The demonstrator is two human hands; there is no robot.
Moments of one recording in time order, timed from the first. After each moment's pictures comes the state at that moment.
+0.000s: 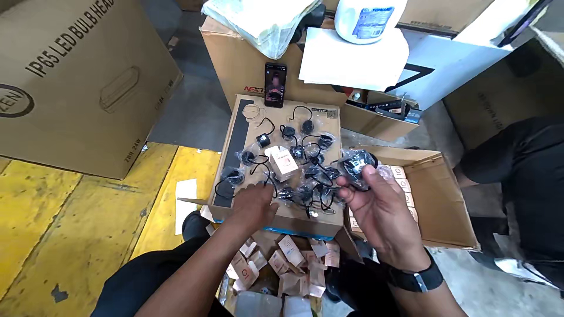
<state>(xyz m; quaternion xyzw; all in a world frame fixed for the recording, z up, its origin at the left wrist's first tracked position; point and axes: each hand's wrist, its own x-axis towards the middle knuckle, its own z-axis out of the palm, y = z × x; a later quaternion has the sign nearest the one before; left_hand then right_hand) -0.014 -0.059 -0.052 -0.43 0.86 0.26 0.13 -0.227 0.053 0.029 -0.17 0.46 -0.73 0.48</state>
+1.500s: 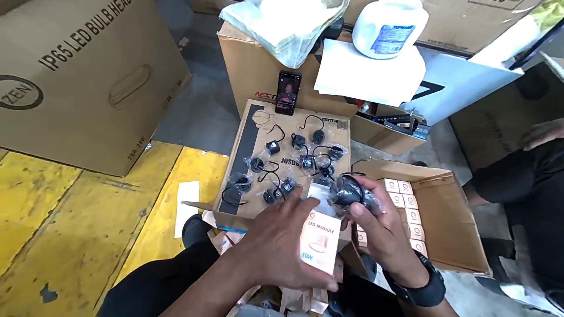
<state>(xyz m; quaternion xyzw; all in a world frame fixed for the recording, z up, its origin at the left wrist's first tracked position) 0.002 -0.028 0.001 -0.29 0.87 0.38 -0.10 -0.219 0.045 0.008 -0.50 0.52 -0.56 0.41</state>
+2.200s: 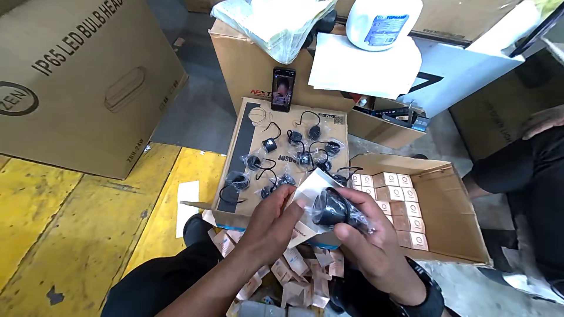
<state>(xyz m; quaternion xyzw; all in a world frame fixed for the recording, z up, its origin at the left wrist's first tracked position) -0.011 -0.030 -0.003 -0.37 0.63 0.63 -0.26 -0.200 0.063 0.013 -0.54 0.47 -0.57 0.39</state>
